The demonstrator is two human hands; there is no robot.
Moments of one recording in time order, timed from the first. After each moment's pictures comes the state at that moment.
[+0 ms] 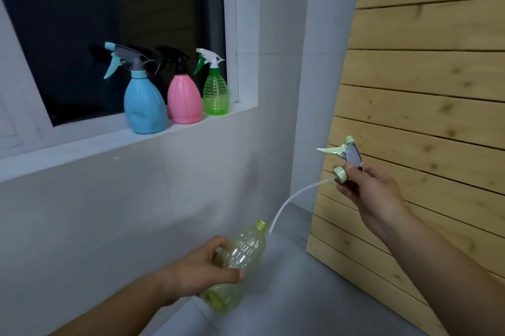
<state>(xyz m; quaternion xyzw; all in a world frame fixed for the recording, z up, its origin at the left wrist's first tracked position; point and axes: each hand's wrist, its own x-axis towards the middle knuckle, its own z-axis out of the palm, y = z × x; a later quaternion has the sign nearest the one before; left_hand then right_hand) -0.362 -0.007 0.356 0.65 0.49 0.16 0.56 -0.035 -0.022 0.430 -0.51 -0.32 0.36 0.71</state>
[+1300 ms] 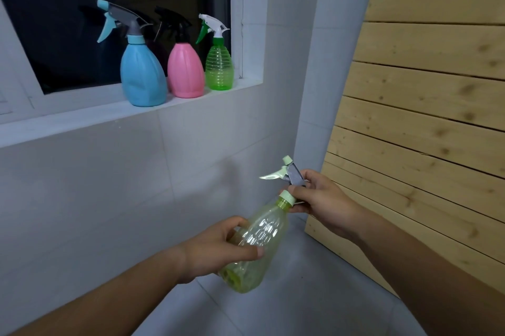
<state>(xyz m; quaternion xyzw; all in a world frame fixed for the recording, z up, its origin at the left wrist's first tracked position) -0.342 -0.008 0.349 0.64 0.44 0.18 0.61 -0.104 -0.010 0.392 -0.52 -0.50 0.49 0.49</state>
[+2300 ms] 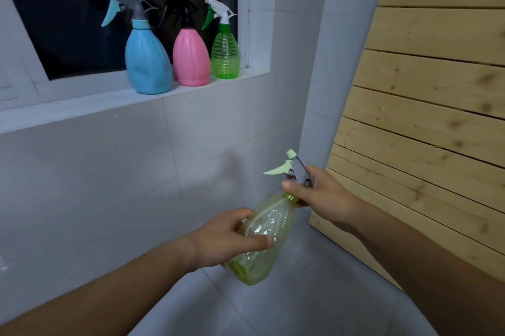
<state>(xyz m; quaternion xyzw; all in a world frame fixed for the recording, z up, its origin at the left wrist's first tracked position) -0.336 -0.011 0.352 0.68 0.44 0.19 0.56 -0.110 -0.005 0.381 -0.53 -0.57 0.45 0.45</state>
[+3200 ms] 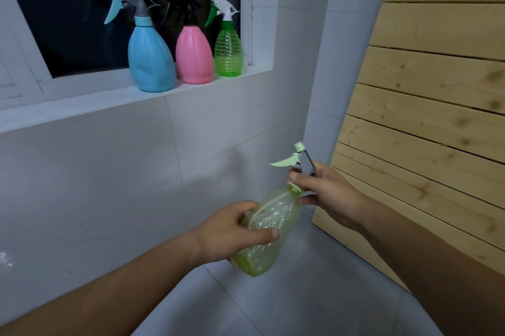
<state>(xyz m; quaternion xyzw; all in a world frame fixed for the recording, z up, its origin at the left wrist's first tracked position) -0.335 -0.009 0.355 0.68 0.45 0.21 0.54 -0.108 -0.004 0.384 -0.51 -0.55 0.47 0.46</state>
